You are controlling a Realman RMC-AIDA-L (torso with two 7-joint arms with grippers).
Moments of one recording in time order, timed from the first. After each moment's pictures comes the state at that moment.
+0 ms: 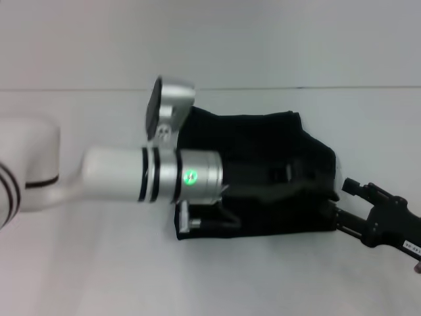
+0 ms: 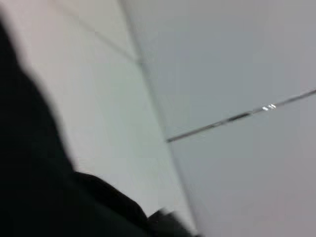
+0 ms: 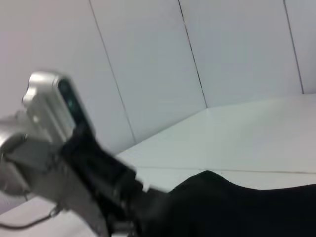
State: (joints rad) left arm -0.97 -2.18 0.71 0.20 1.96 1.27 -2.21; right arm 0.31 2.09 -0.83 -0.38 -1.49 -1.37 1.02
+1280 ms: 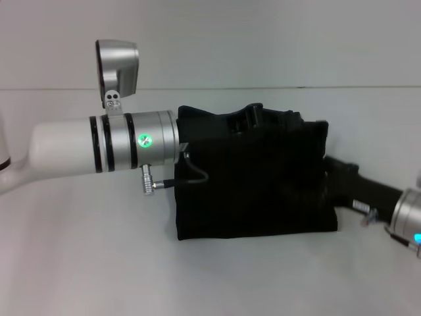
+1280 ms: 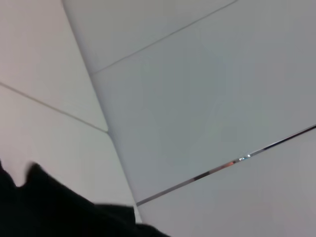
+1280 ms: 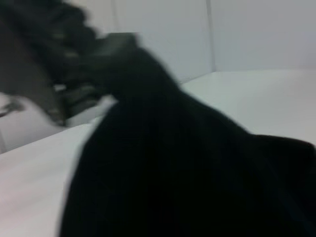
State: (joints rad) left arm -0.86 -2.16 0.70 0.42 1.85 1.38 -2.23; right arm 0.54 2.10 -0.83 -0.32 -1.60 -1.13 1.02
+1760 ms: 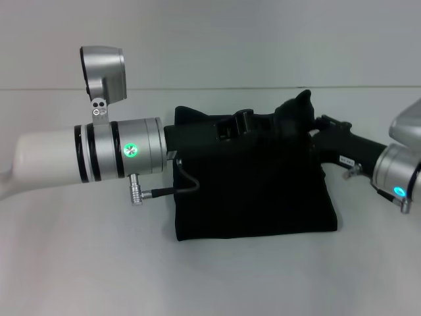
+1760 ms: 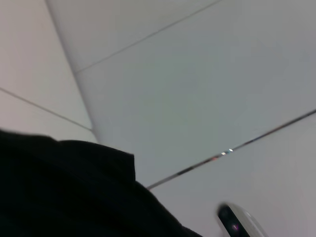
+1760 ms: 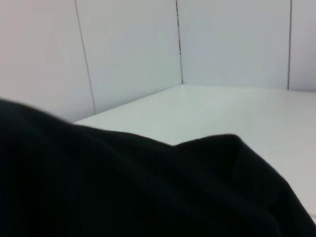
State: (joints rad) left arm -0.82 -2.16 0.70 0.45 1.83 1.47 -2.19; right arm 0.67 2.10 -0.83 -0.31 -1.53 -0.95 1.02
